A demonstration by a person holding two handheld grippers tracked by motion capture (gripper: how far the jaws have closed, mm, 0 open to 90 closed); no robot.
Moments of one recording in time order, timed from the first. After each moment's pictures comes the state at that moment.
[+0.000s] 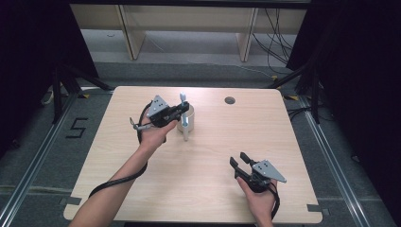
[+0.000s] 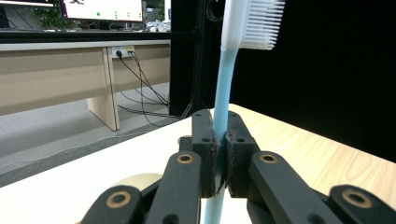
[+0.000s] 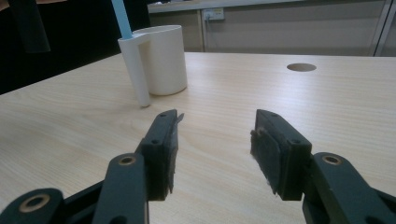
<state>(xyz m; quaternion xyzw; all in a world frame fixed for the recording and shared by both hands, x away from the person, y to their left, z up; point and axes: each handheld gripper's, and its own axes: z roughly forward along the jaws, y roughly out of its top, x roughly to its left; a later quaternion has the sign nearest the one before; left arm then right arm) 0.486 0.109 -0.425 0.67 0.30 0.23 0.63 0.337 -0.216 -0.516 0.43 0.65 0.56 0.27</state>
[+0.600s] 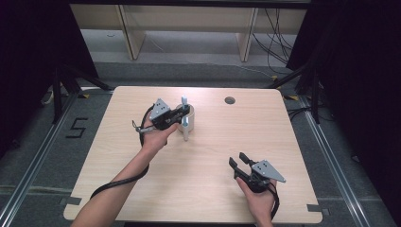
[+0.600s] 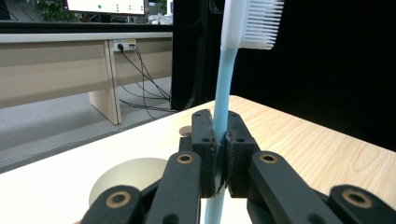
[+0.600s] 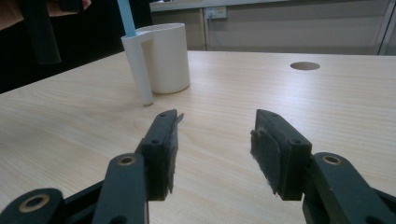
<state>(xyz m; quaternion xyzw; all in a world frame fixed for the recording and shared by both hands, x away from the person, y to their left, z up) 0.489 0.106 -0.441 0.68 0.31 0.23 0.63 0.336 -0.217 -0.515 0.43 0.67 0.54 0.28</state>
